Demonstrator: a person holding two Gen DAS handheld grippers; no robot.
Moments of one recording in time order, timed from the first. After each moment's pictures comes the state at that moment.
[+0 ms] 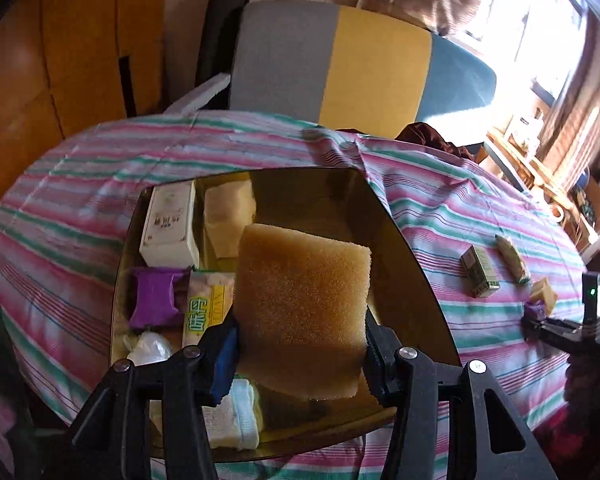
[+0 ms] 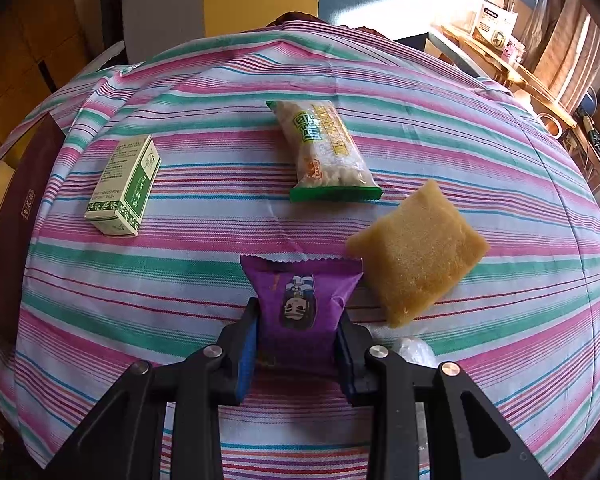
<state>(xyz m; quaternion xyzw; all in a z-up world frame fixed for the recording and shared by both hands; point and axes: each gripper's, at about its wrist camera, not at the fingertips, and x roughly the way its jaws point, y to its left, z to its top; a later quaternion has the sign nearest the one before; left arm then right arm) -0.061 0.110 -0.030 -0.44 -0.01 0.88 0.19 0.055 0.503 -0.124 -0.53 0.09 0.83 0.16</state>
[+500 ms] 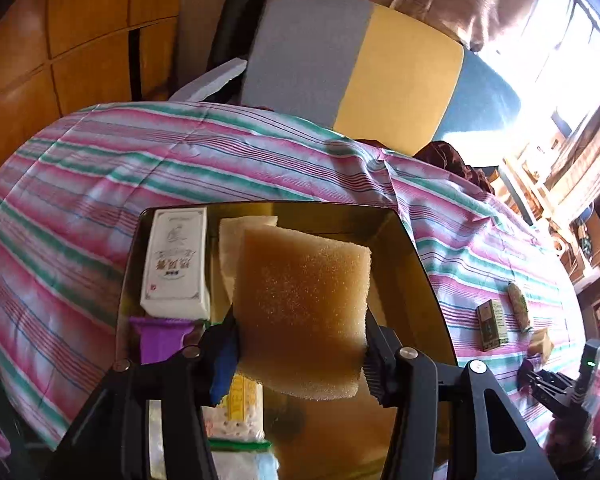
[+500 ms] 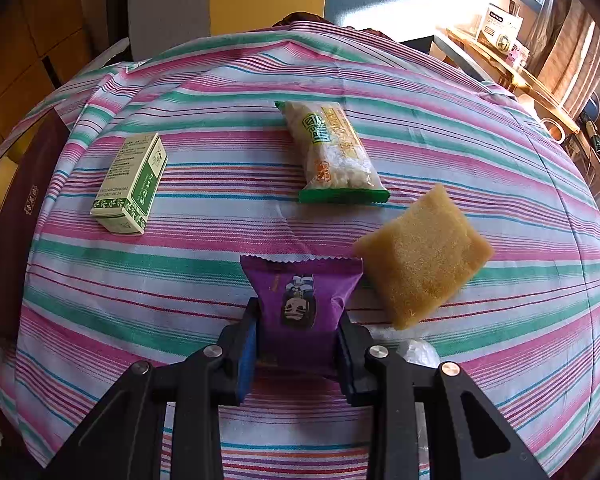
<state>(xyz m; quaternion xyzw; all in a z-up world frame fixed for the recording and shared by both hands) -0.141 0.123 -0.030 -0.47 -0.02 0.86 0.19 0.053 0.502 -0.123 -0.53 0.09 0.83 0.15</state>
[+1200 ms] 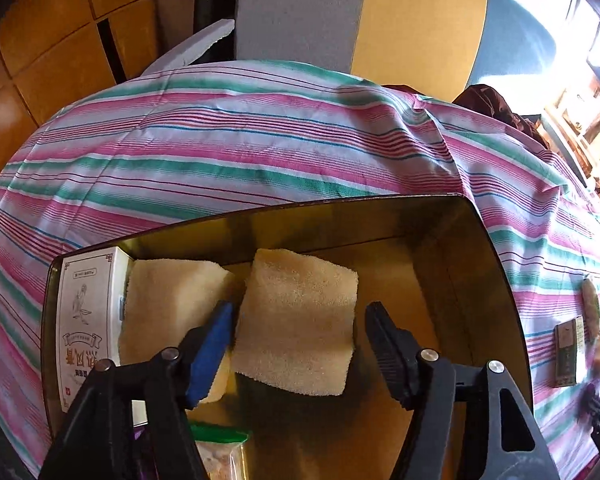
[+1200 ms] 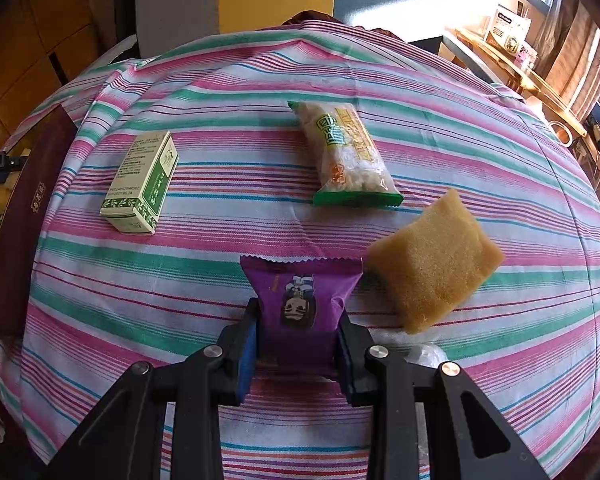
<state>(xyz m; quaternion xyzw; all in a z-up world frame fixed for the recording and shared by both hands) -0.225 0.183 -0.099 -0.52 0.06 0.84 0.15 0.050 0.498 -0.123 -0.53 0.09 0.83 0.14</state>
